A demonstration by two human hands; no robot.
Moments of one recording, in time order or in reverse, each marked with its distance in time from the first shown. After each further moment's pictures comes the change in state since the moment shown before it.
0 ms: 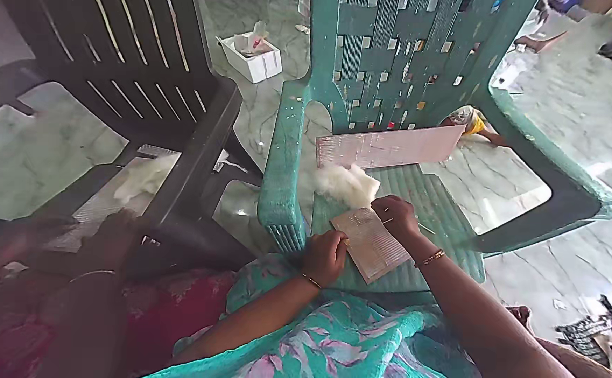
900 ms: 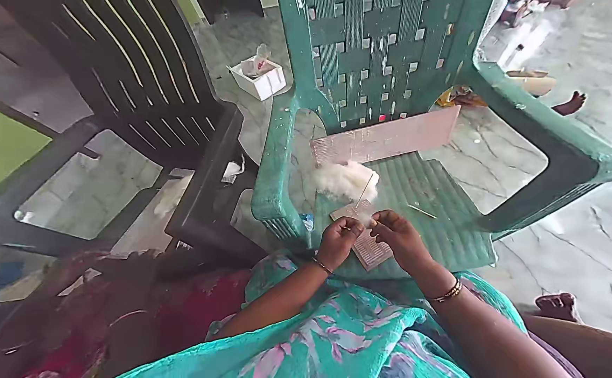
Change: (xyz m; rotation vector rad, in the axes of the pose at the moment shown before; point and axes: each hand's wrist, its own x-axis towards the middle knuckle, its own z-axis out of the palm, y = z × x) left_hand 0.026 0.053 -0.012 -0.735 -0.100 -0.375; right_hand -0.080 -0.036 -0.011 1.115 -0.035 0.298
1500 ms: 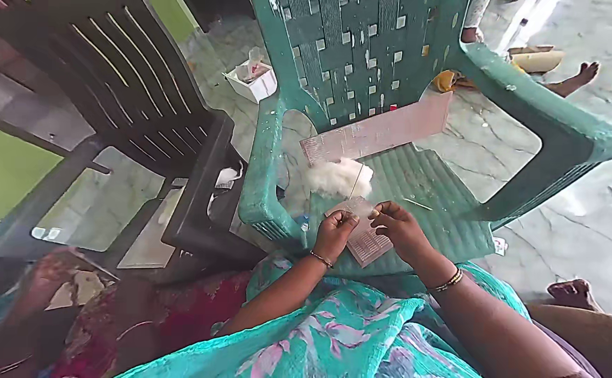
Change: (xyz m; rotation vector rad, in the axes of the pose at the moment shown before) left_hand 0.012 0.006 0.012 0.020 0.053 -0.095; right_hand 0.002 -0.004 -0.015 0.140 0.054 0.076
